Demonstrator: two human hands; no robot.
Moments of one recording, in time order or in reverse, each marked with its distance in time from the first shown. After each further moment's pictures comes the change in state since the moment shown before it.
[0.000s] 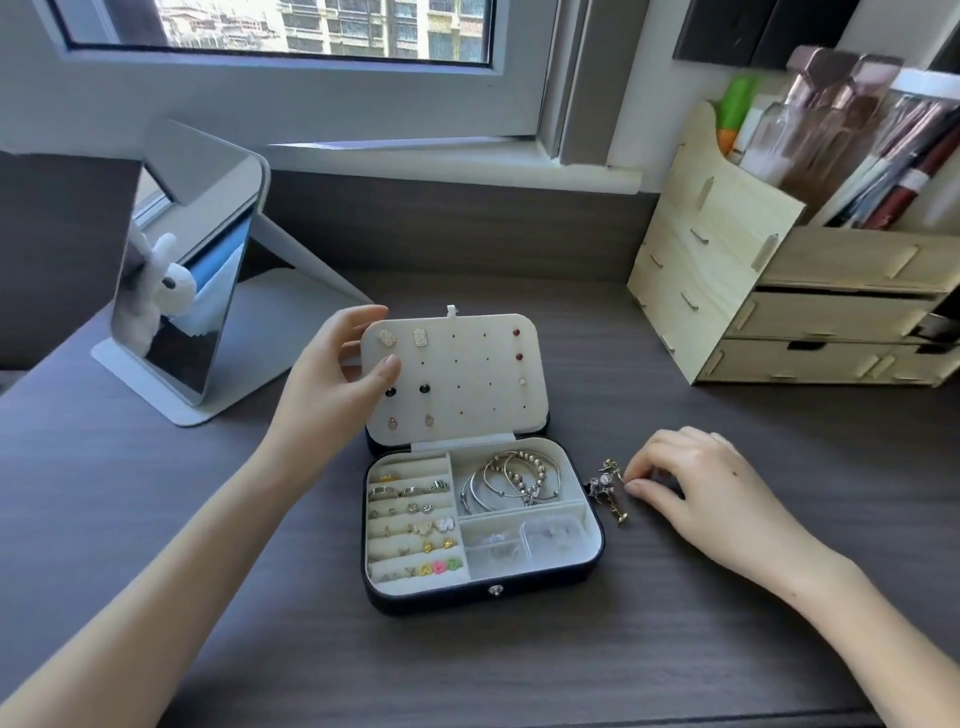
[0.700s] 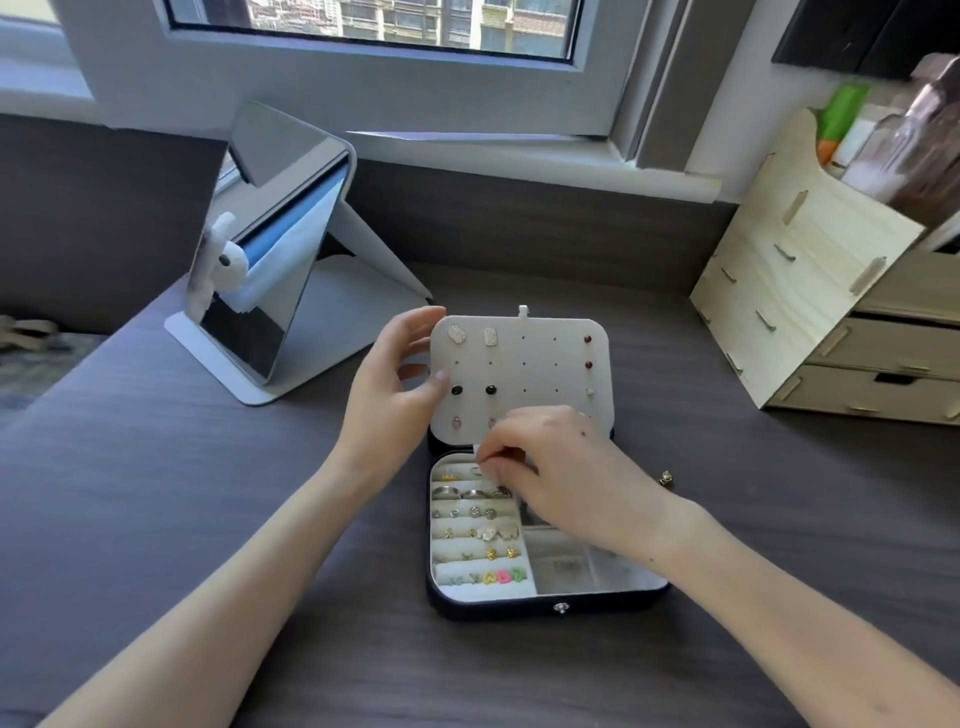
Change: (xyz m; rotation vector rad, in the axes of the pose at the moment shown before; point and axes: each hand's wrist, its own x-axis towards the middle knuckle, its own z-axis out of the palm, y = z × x) left_hand -0.006 -0.015 0.001 -0.146 0.065 0.071; right_hand 0.064 -0.136 0.009 0.283 -0.181 -0.303
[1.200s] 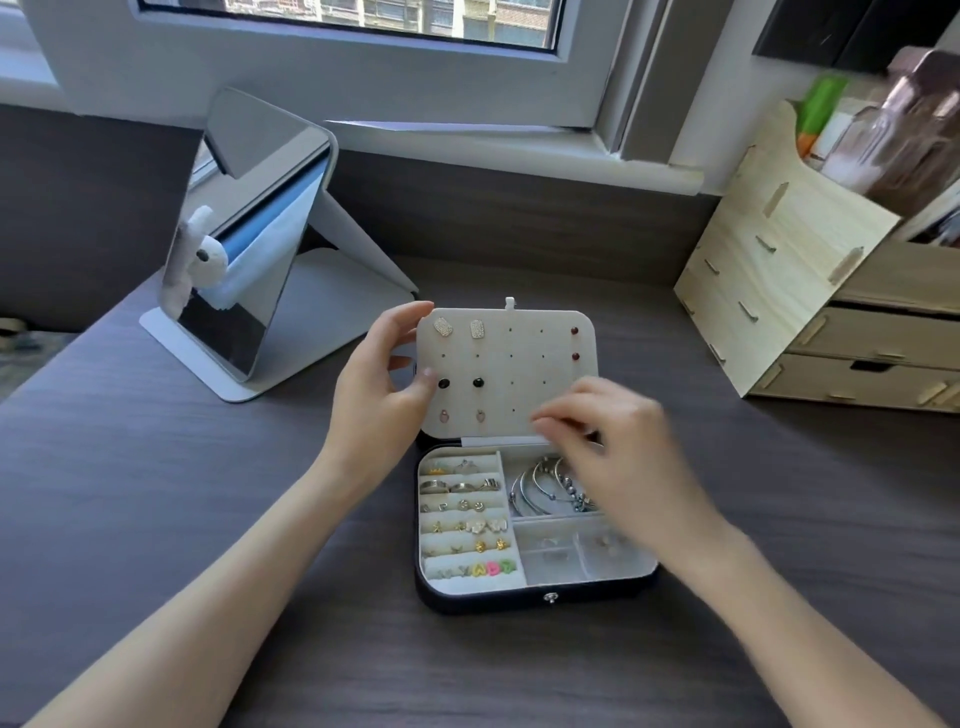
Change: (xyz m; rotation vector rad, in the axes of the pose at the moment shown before) left_hand 0.000 -0.010 0.001 0.088 0.016 0.074; right_hand -0.024 0.029 -0.001 0.018 0.438 0.049
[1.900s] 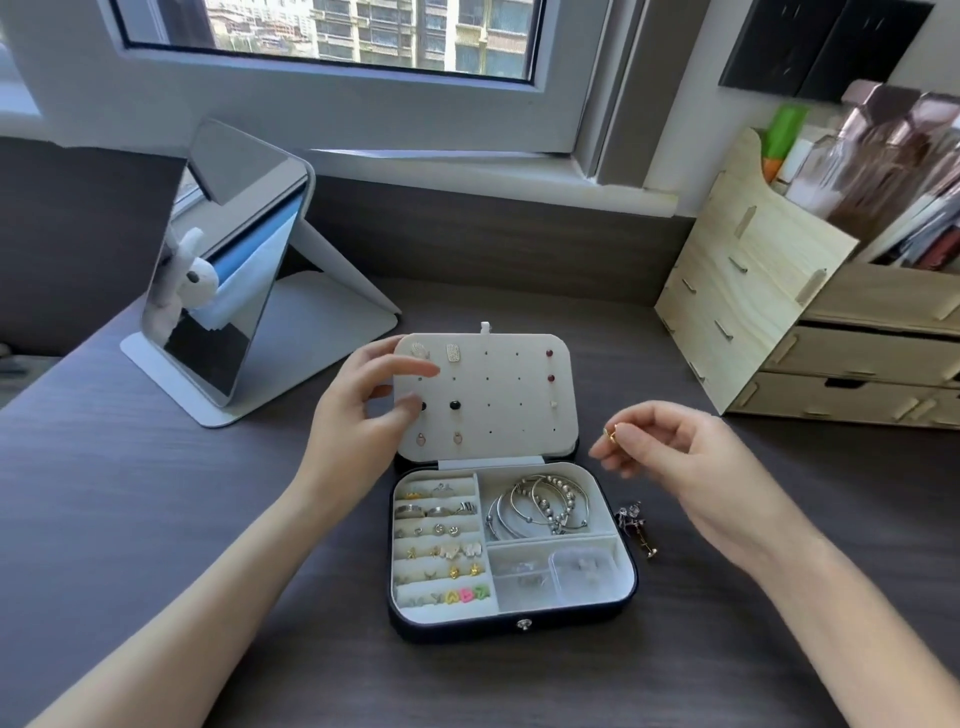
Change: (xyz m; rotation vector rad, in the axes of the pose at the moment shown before) left_hand -0.001 0.005 0.000 -0.059 -0.057 -0.046; right_hand -0.012 0.041 -0.047 0.763 -0.059 0.539
